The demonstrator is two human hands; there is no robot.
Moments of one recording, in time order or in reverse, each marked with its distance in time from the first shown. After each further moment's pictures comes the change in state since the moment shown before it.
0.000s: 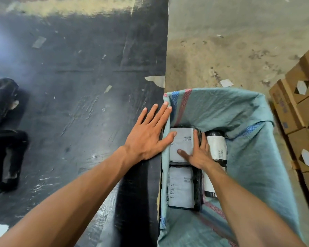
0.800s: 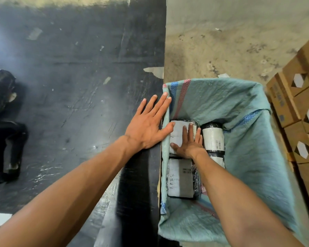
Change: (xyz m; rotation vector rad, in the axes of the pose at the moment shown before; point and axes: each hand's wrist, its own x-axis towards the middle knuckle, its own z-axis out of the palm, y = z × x) left_hand 0.002 -0.002 0.007 0.033 -0.004 0.007; right_hand 0.004 -0.037 0.012 -0.397 -0.167 0.075
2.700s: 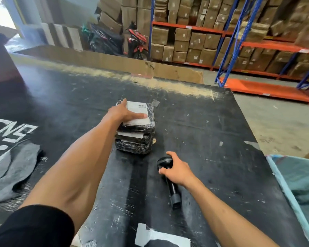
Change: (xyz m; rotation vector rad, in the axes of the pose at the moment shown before) left_hand -0.206 -0.510 -0.261 -0.452 0.066 -0.758; right_hand -0.207 -0.529 -0.014 0.399 0.321 -0.258
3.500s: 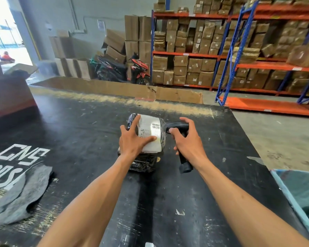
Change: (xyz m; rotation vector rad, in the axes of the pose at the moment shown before) left_hand -0.063 0.006 0.044 -0.343 0.527 0.289; right_hand -0.019 -0.087 -0.092 0.576 0.411 -0.406
